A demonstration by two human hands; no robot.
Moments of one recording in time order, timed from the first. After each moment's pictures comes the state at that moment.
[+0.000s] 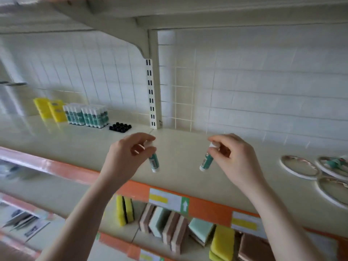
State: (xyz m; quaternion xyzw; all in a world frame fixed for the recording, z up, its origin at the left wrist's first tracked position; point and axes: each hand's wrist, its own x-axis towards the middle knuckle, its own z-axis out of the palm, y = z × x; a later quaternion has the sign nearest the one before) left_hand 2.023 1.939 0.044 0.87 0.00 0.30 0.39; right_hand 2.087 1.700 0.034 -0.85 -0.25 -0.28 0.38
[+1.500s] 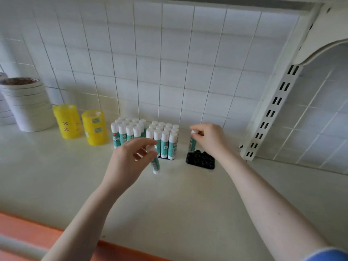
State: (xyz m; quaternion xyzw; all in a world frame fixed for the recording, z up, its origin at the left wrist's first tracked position) left_hand 2.180 2.308 0.006 0.85 -0.04 0.28 0.45; right_hand 2.299 2.108 0.028 -0.93 -0.17 -0.15 0.28
